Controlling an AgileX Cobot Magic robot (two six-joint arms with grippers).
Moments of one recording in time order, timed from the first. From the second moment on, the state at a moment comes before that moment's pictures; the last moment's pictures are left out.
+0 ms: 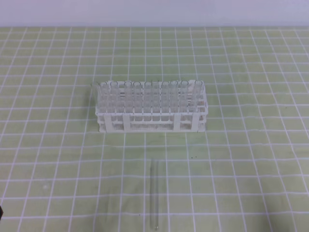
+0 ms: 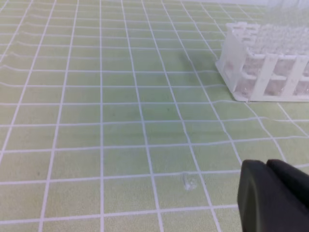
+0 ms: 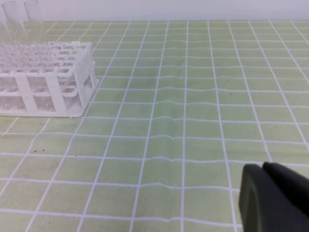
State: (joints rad) left arm -0.13 -0.01 0.01 -0.16 0.34 0.11; right arm 0.09 -0.01 0.00 0.20 0.32 -0.12
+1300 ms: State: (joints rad) left arm -0.13 -0.02 0.01 -0.19 0.20 0.11; right arm 0.09 -0.01 0.00 0.20 0.32 -0.12
